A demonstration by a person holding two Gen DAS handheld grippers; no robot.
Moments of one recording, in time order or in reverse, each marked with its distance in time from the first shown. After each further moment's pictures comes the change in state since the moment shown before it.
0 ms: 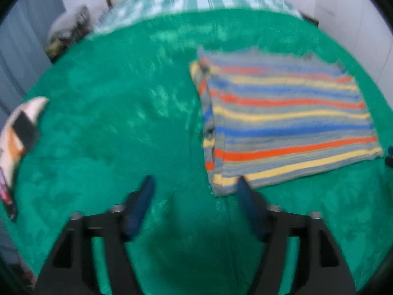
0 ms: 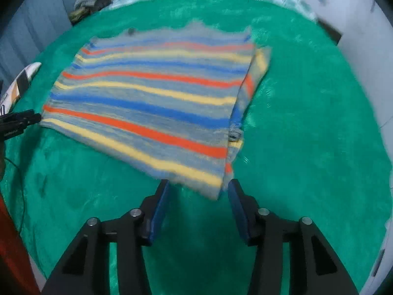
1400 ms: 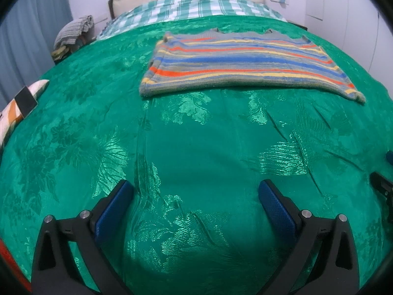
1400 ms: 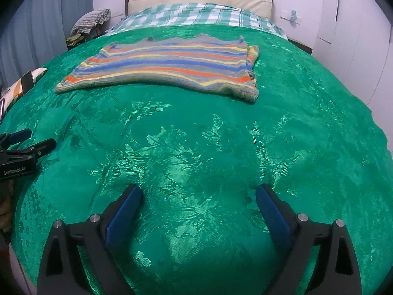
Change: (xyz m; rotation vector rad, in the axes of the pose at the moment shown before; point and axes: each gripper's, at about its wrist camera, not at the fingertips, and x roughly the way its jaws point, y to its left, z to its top) left arm 0.004 -0.082 -0.117 -0.023 -0.091 -0.019; right arm 0.010 0.053 -0.123 0.032 -0.179 -0.145
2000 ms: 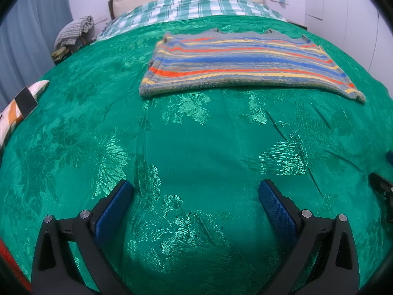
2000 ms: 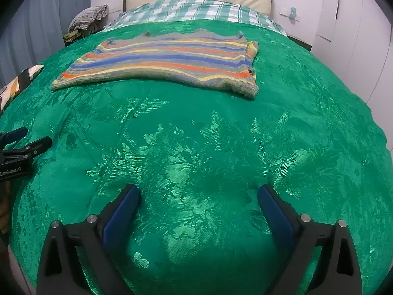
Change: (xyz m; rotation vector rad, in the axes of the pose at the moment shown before) left arm 0.000 0.000 0.000 -0.001 -0.001 0.001; right arm 0.006 0.000 0.004 -0.002 0.030 -0.014
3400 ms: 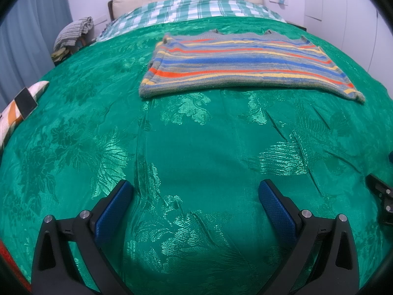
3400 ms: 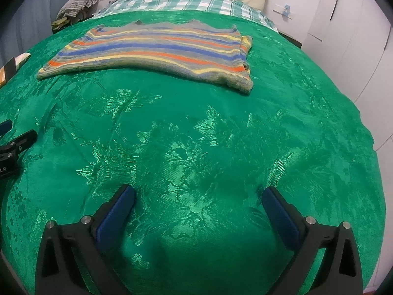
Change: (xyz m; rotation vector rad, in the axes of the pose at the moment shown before) left arm 0.000 -0.002 -0.001 0.000 -0.005 0.003; right arm 0.001 0.014 0.002 -0.016 0.061 -0.125
